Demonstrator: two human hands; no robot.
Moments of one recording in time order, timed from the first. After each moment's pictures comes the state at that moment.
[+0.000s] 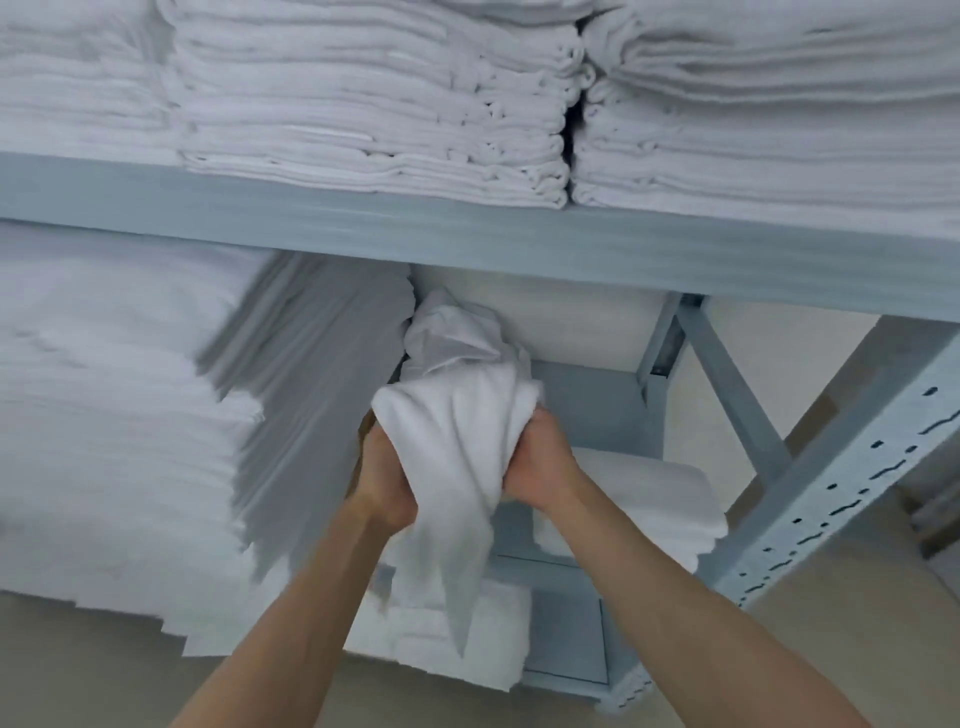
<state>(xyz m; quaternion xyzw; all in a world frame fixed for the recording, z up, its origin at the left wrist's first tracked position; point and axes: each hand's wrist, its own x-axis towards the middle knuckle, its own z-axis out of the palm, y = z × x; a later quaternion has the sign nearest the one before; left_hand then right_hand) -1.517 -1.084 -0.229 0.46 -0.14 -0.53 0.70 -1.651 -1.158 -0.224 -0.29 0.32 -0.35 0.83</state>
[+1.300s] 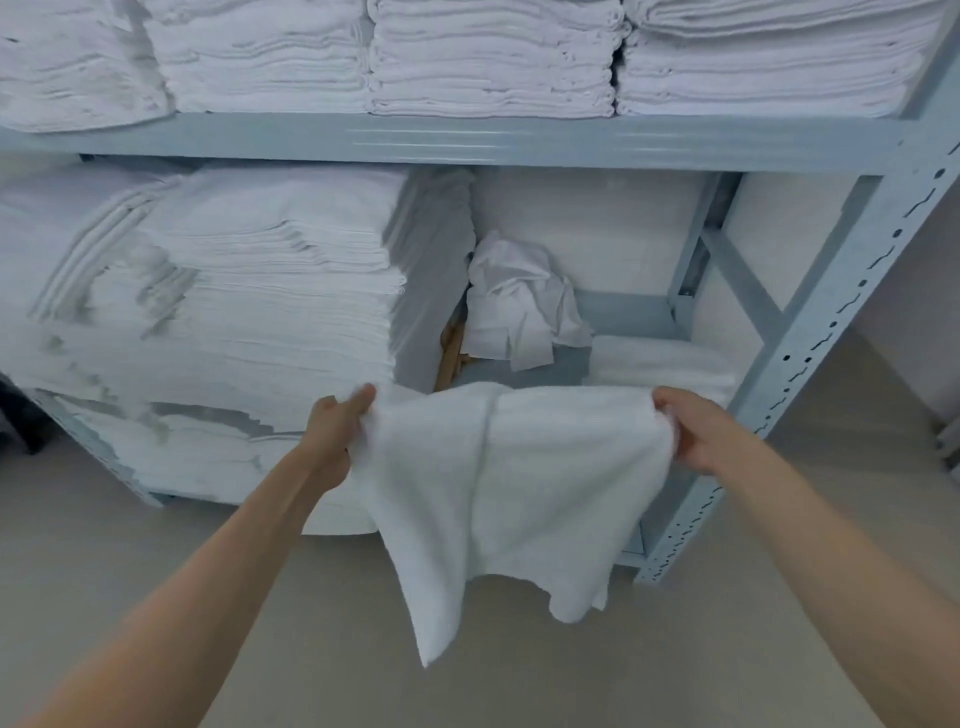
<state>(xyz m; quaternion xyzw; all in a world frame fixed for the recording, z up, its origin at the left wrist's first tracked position) -1.415 -0.803 -0.230 0.68 -0.20 -0.40 0.58 -1.788 -0.946 -0.232 -0.34 0.59 -0.35 0.64</state>
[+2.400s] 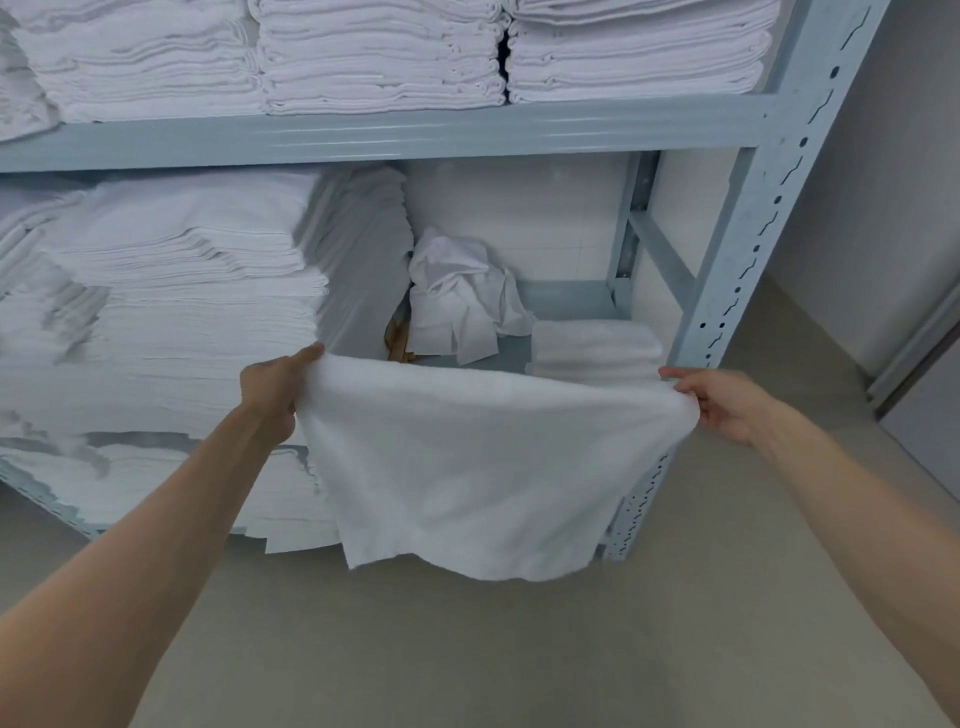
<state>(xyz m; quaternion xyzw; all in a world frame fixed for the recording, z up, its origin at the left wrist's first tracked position) -1.433 -0.847 -0.208 0.67 -0.18 -0.35 0.63 -1.928 -0.972 -0.244 -0.39 0.60 -0.36 0.60</state>
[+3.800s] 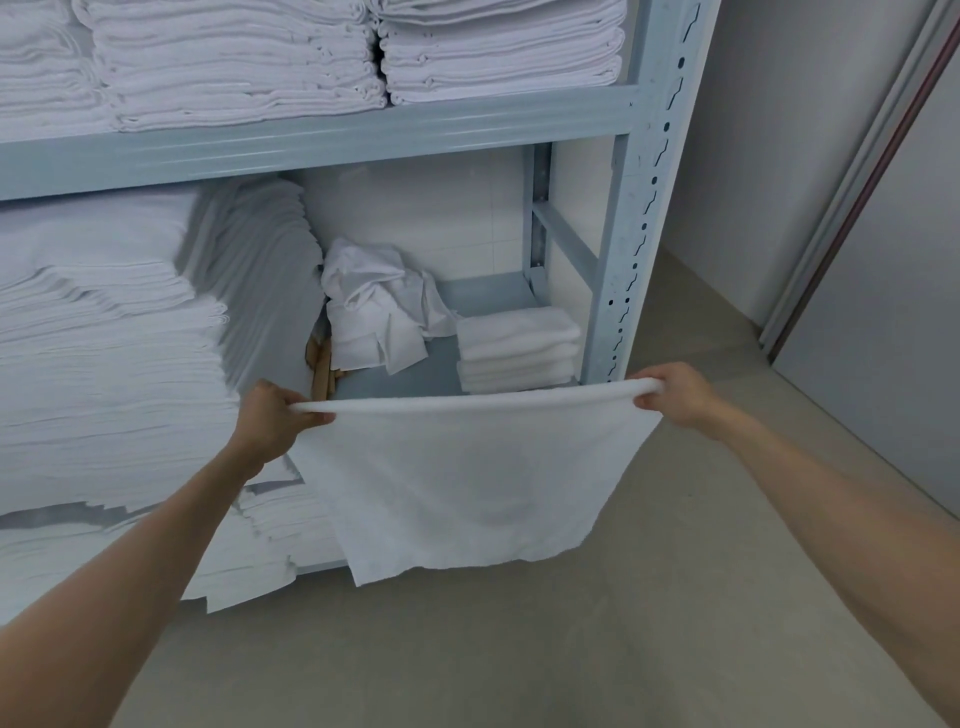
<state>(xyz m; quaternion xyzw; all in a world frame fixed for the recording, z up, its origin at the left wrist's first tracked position) -1.478 -0.883 -0.238 0.74 -0.57 -0.20 0.30 -1.978 -0.928 -0.260 -0.63 0.68 -0.24 0.29</state>
